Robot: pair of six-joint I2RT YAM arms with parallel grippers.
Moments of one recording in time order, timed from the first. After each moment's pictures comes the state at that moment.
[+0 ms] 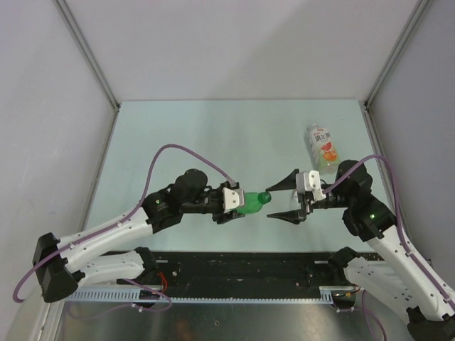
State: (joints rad) left arm -0.96 1.03 0.81 -0.22 0.39 0.42; right arm 0.55 0.71 0.84 -0.29 -1.01 -0.40
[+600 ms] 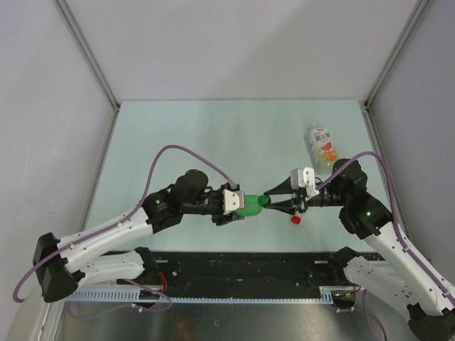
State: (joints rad) left arm -0.96 1.03 0.81 -0.24 0.41 0.43; right arm 0.58 0.75 0.84 -0.28 -0.94 -0.39
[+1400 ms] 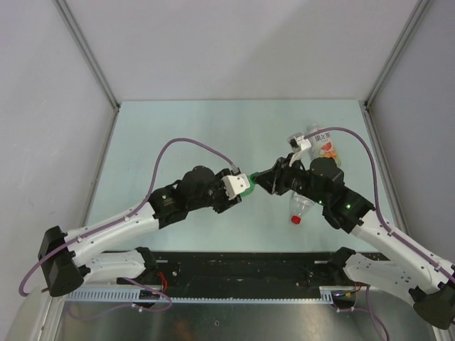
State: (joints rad) left arm -0.96 1.09 0.86 -0.28 0.05 0.35; right arm 0.75 0.88 0.84 -0.14 -0.19 0.46
